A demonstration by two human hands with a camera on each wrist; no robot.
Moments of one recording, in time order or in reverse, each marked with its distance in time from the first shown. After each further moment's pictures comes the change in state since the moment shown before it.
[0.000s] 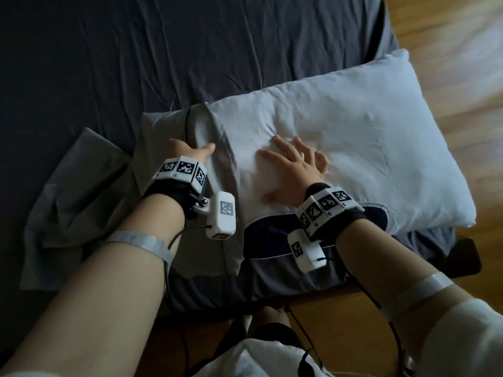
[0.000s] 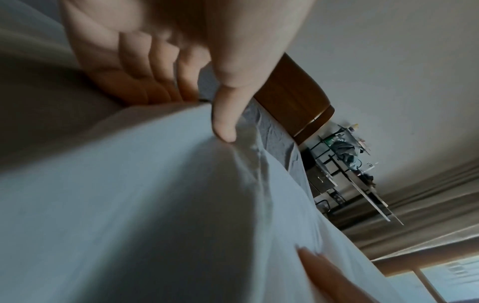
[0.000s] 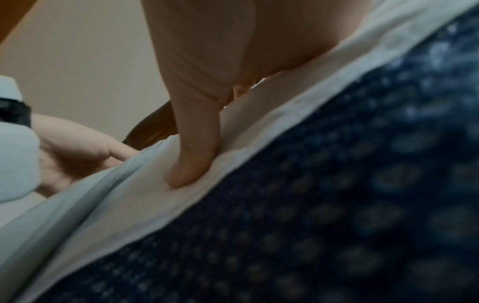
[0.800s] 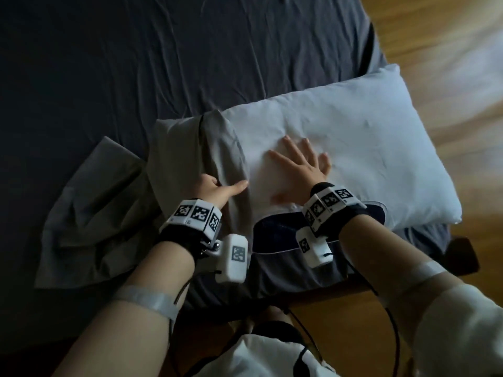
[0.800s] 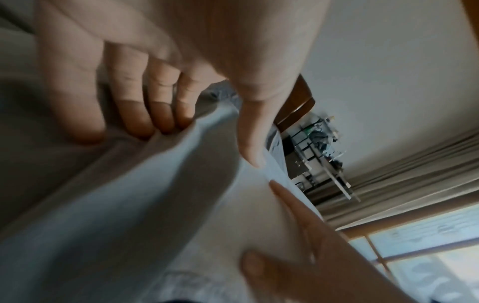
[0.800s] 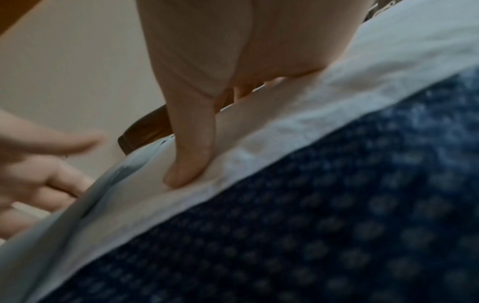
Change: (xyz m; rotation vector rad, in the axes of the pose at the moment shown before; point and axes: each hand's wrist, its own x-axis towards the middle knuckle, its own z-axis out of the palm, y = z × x) left_hand -0.076 -0.042 0.001 -0.046 -0.170 0.058; right_hand -0.022 -0.008 -0.012 -0.015 -0.029 0.010
